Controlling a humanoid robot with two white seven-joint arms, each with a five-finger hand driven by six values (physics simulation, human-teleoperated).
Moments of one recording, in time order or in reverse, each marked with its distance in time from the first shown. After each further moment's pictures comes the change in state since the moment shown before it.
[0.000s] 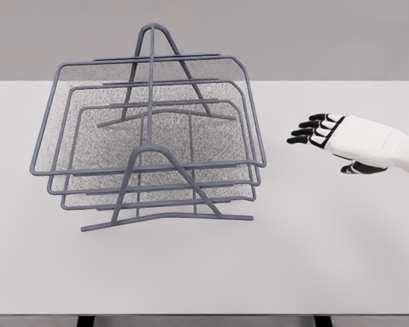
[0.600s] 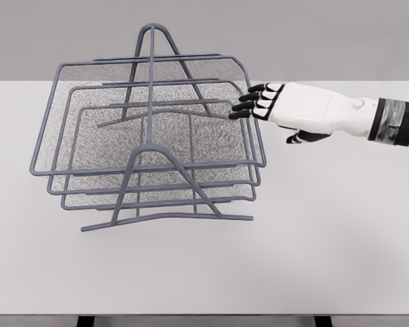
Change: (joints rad) left arm 0.000 0.000 0.000 0.000 0.000 0.000 0.000; right arm -0.353 0.125 0.299 0.081 -0.052 0.000 0.019
